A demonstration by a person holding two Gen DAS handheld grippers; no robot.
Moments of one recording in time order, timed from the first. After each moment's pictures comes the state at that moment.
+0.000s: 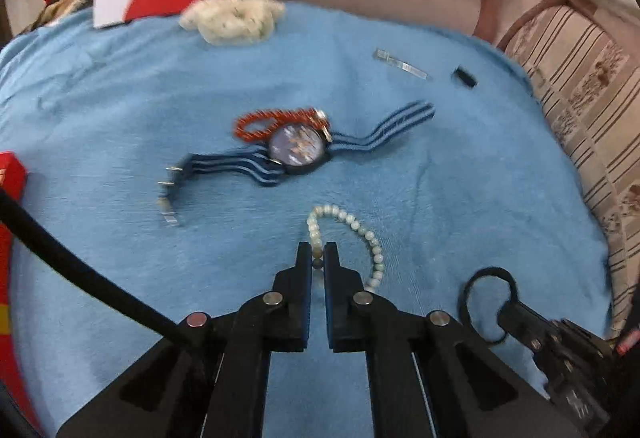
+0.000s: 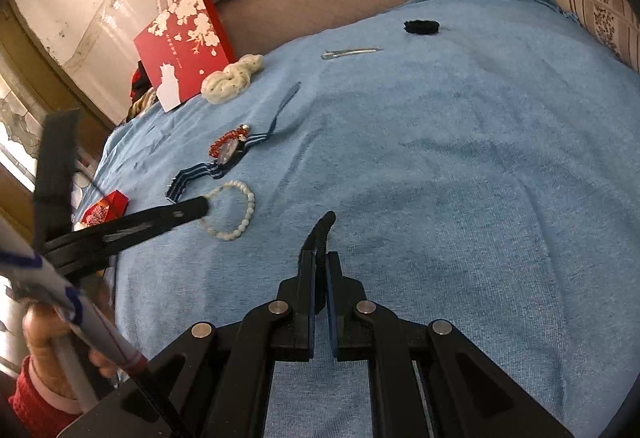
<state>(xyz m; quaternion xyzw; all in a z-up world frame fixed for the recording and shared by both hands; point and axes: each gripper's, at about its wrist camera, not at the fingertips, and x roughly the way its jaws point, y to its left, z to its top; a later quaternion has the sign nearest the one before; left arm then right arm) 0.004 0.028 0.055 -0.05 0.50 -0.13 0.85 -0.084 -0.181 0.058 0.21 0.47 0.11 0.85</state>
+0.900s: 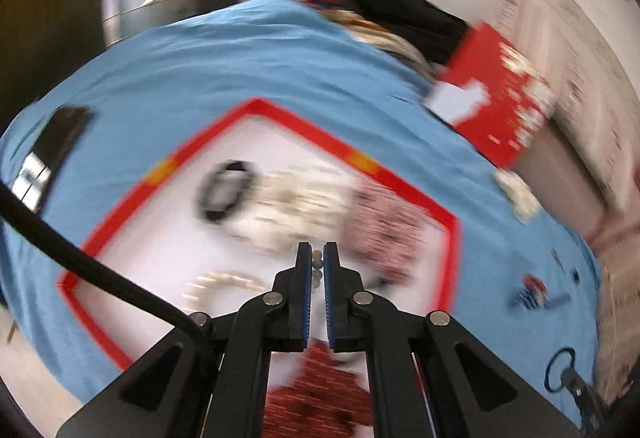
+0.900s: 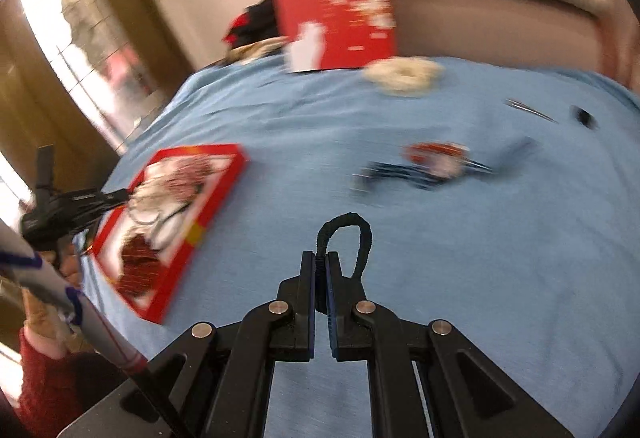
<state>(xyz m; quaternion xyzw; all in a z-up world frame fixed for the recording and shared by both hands) -0.084 0.400 0.098 -0.24 0.41 0.15 0.87 -0.069 0.013 0.133 0.09 0.45 0.24 0.85</state>
